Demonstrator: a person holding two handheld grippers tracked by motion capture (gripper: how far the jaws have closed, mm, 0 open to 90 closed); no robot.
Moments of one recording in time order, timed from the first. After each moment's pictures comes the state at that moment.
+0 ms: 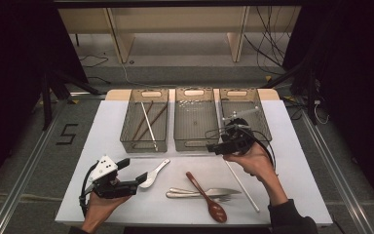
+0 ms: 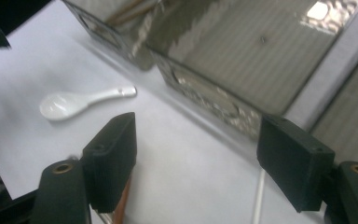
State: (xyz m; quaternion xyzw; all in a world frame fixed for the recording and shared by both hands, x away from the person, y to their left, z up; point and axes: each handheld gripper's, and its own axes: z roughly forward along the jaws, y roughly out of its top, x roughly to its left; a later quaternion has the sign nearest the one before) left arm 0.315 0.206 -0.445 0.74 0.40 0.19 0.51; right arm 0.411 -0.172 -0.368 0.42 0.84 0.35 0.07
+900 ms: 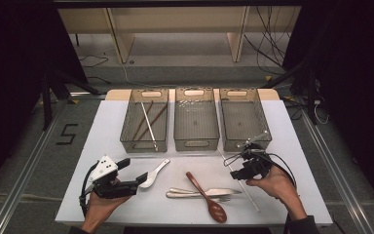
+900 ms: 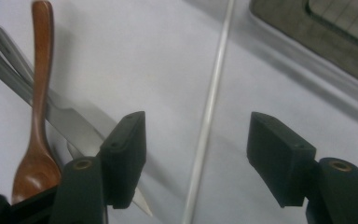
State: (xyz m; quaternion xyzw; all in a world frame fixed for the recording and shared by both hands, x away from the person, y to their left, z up) left arm 0.315 0.206 -0.444 0.74 0.39 0.19 0.51; right arm 0.381 -0.219 -0.422 0.45 0.87 0.20 0.05
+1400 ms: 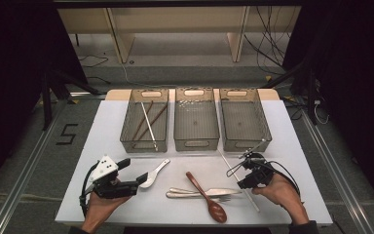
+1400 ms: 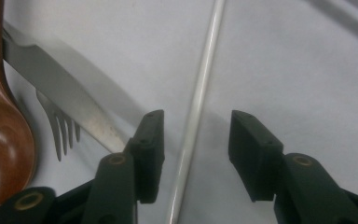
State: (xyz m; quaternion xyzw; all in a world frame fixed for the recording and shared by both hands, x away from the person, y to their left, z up) left arm 0.315 0.205 -0.445 0.74 0.39 0.19 0.51; right arm 0.370 -0.224 -0.442 0.45 0.88 0.14 0.02
